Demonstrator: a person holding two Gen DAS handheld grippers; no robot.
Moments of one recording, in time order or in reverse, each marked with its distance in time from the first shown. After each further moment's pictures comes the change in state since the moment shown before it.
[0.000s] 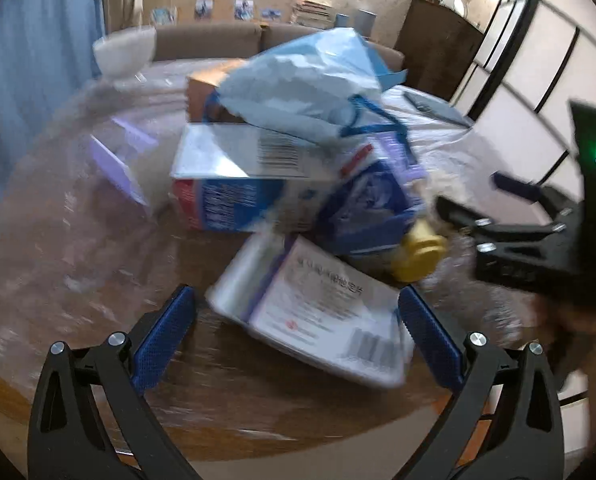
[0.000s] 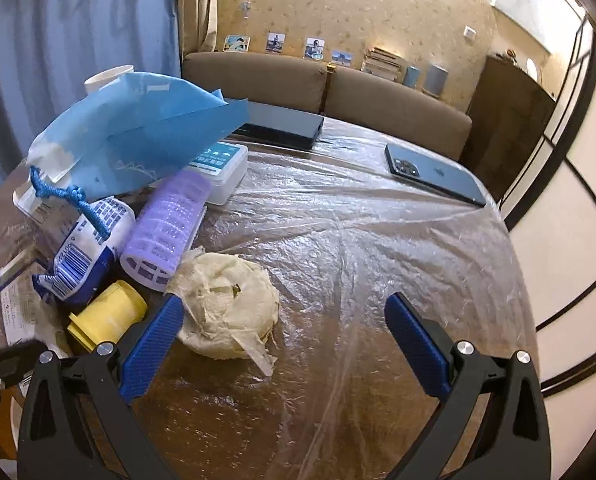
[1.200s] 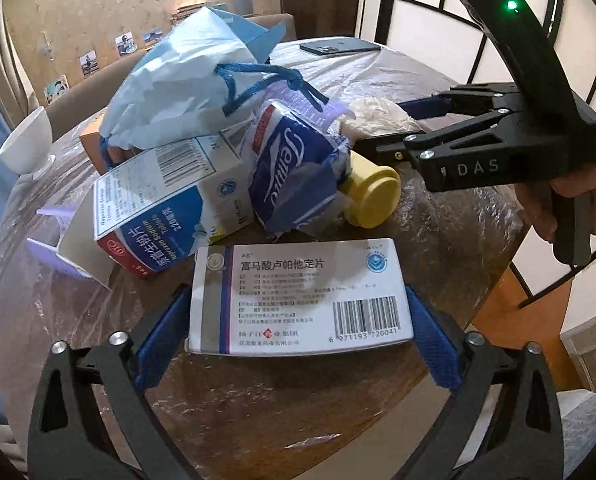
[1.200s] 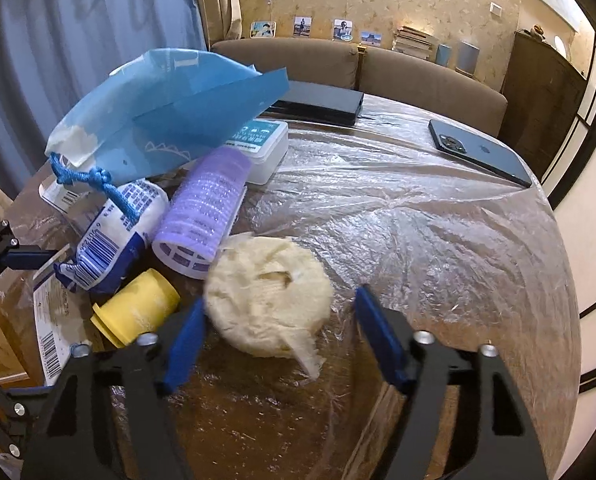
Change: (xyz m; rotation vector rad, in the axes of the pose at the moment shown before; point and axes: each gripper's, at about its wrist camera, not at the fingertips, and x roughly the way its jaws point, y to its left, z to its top) left arm 0.013 -0.015 -0.001 0.442 0.061 -0.147; right arm 0.017 0.001 0.000 0.044 0.065 0.171
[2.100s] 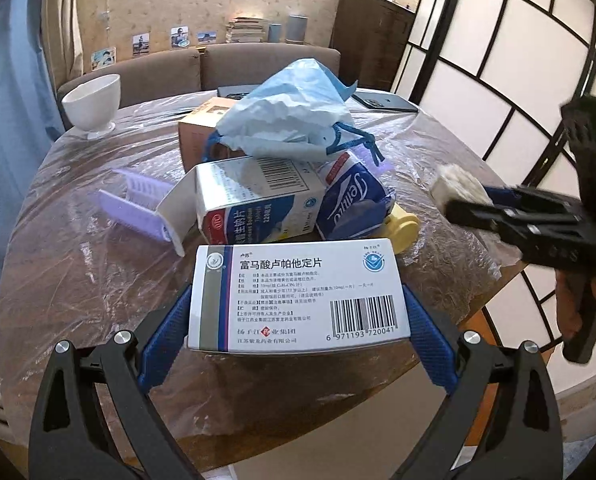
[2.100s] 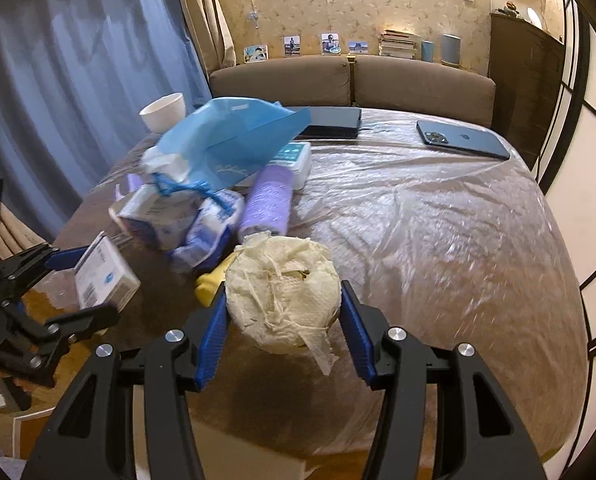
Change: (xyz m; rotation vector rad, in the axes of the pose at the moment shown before) left arm -0.046 0.035 -0.013 -0.234 -0.117 -0.004; right arm -0.073 0.030 -0.032 0.128 -0.063 0.077
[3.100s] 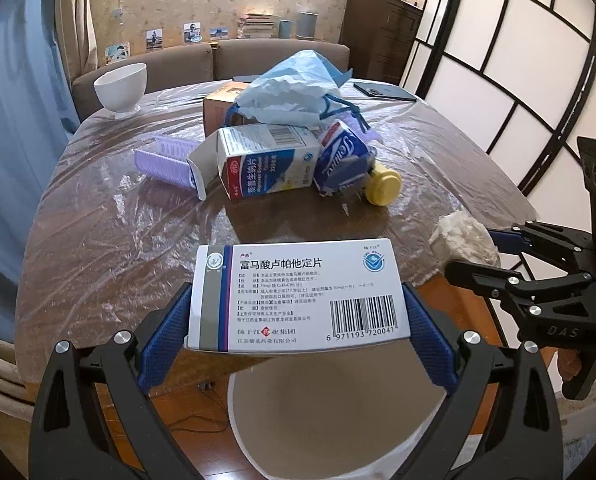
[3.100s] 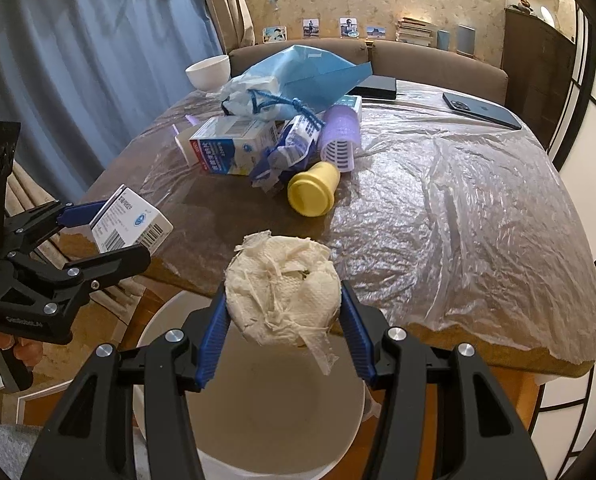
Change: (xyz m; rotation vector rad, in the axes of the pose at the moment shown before) left arm -0.037 -0.010 -0.031 -0.005 0.018 0.037; right arm -0.025 0.054 -0.059 -0.043 0.063 0.011
